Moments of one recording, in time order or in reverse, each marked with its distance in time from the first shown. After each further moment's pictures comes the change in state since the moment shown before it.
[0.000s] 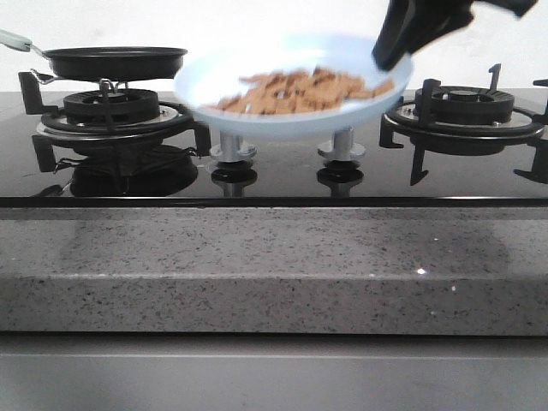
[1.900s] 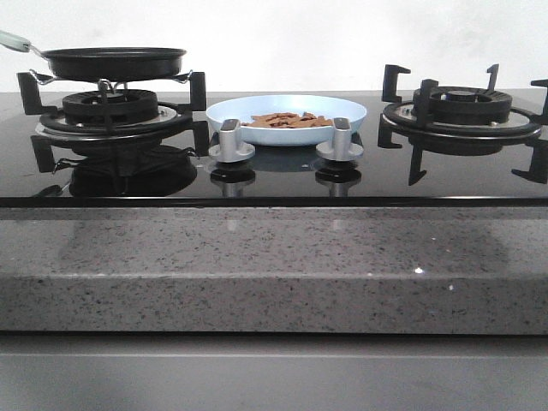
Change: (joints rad) left arm 0.000 0.000 0.002 -0.019 -0.054 -0.001; right arm -0.031 0.017 -0.243 -0.044 0.163 -0.015
